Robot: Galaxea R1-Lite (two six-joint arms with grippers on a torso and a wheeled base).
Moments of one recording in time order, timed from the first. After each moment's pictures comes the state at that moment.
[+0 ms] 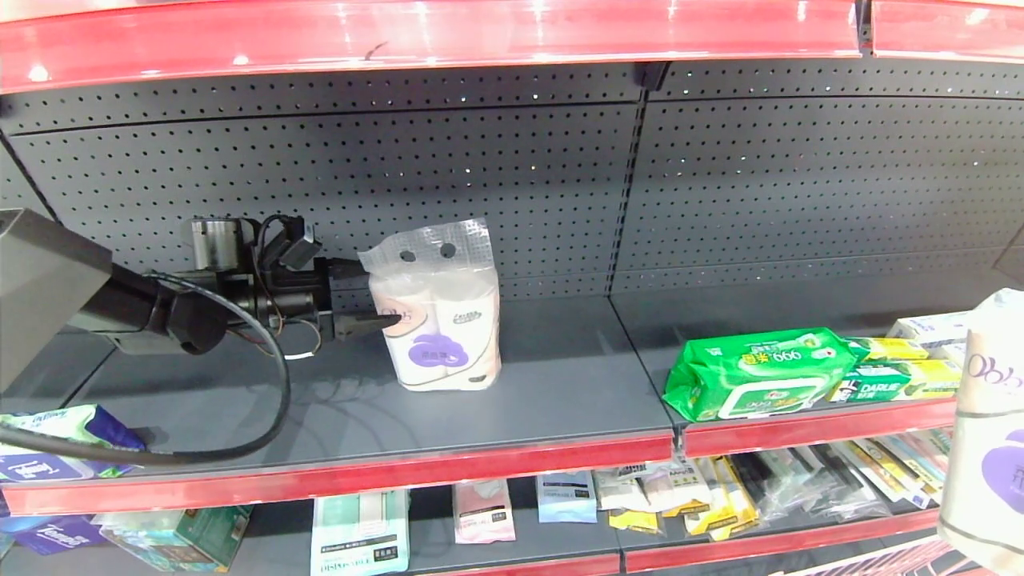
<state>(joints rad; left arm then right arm) 0.02 2.19 -1.24 -0.55 -1.13 0.57 -0.13 0.63 -0.44 -0.05 -0.09 -0.19</state>
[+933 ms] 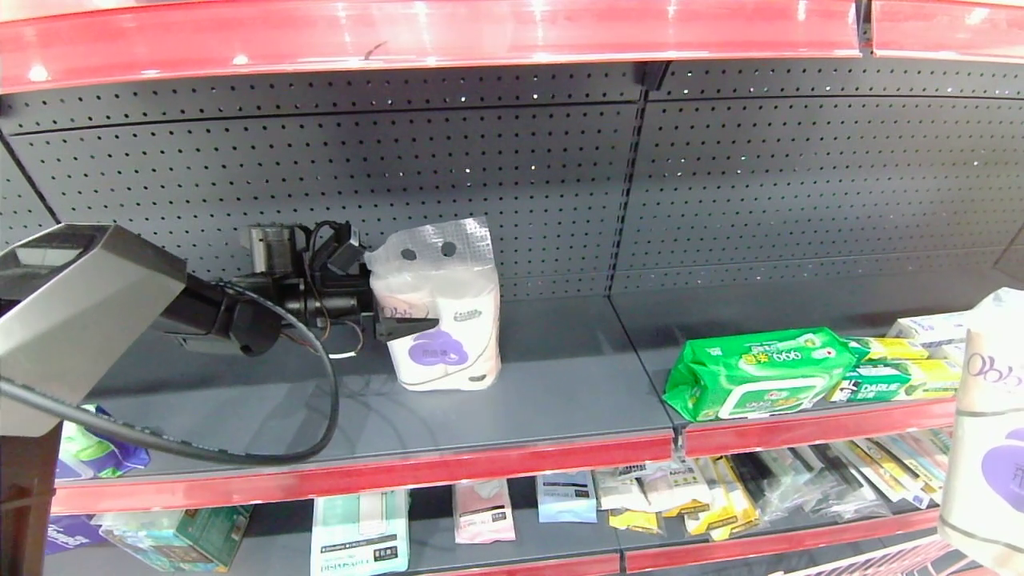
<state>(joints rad) -0.07 2.30 -1.34 -0.62 -1.15 0.45 -0.13 0.64 -0.44 -0.05 -0.09 -0.19</state>
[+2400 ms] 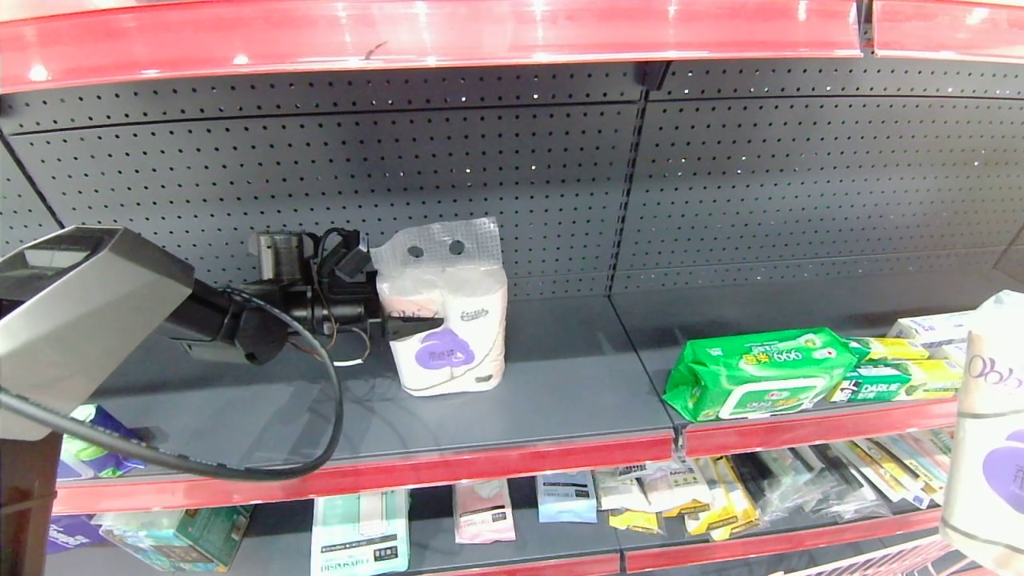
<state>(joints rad) -0.10 2.29 -1.28 -0.63 -1.12 0.42 -0.13 0.64 -0.44 -0.05 -0.11 -0.19</state>
